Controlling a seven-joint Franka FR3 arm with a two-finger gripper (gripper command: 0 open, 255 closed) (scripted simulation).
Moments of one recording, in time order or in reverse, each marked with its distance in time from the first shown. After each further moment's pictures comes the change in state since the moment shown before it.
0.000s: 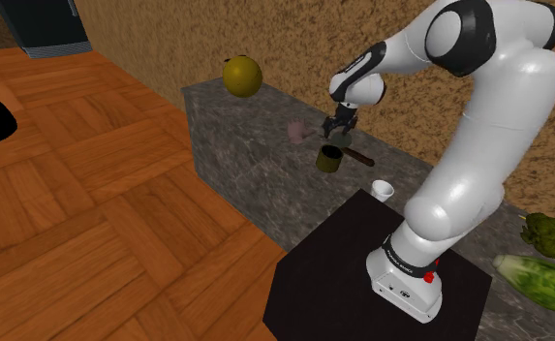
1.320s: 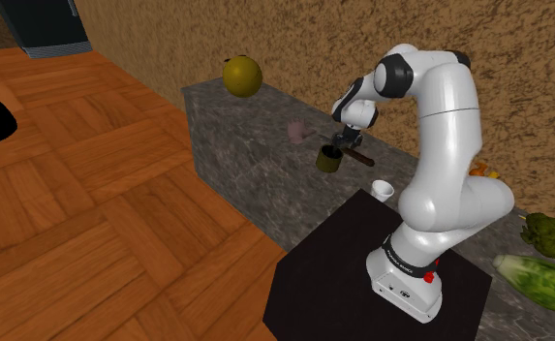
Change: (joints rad) arm -0.249 0.562 0.056 0.437 0.199 0.076 -0.138
